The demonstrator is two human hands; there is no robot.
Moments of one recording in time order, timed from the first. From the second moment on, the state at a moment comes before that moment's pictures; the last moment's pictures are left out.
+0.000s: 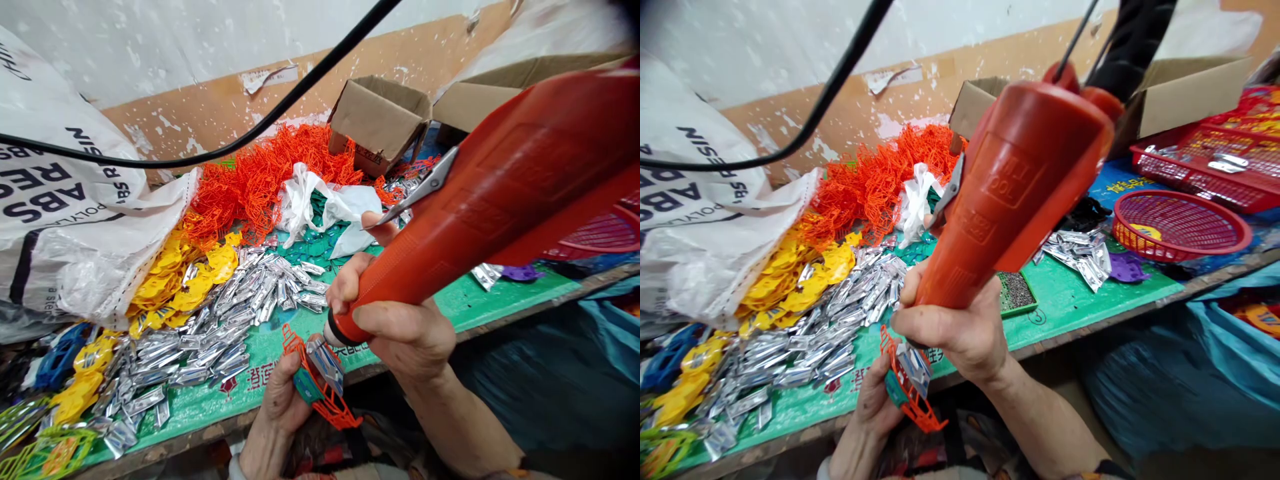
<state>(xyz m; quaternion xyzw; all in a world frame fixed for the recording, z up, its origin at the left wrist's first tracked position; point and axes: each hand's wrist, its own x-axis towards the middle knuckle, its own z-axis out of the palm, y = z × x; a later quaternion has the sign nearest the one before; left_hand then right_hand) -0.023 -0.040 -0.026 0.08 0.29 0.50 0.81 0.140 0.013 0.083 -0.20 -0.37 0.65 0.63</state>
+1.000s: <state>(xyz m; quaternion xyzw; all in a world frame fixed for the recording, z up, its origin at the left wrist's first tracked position) -0.018 -0.032 -0.025 0.06 0.29 0.52 0.80 0.139 0.013 0.077 -0.21 -0.38 0.63 0.64</state>
